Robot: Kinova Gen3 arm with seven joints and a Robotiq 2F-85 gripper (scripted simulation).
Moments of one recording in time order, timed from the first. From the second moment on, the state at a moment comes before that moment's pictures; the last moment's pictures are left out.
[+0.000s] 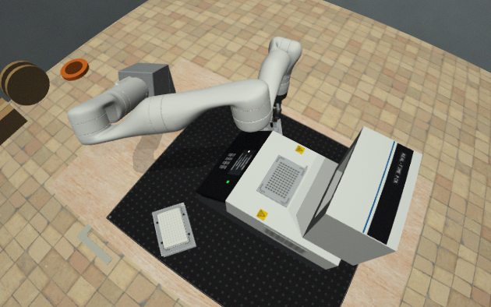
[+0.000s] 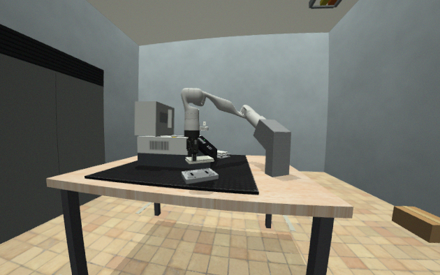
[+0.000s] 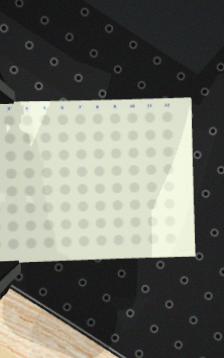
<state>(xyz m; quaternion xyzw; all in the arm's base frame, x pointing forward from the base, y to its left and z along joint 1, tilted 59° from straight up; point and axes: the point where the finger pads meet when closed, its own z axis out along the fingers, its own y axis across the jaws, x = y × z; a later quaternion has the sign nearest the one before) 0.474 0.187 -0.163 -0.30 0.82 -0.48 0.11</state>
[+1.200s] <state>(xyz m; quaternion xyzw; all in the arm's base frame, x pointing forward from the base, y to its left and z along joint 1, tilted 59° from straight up) 0.491 0.161 -0.182 -0.30 0.82 -0.48 0.11</state>
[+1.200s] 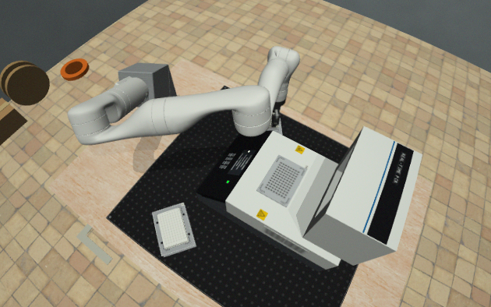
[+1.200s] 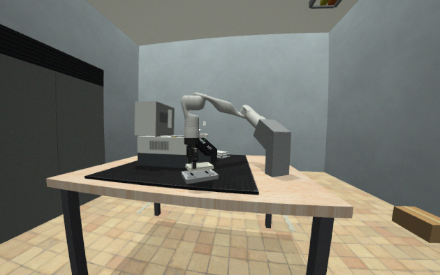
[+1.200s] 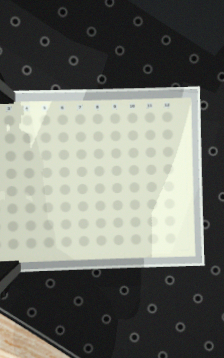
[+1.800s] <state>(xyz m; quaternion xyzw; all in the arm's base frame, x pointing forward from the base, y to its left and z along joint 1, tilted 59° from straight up) 0.494 0.156 -0.185 -0.30 0.82 -0.48 0.11</state>
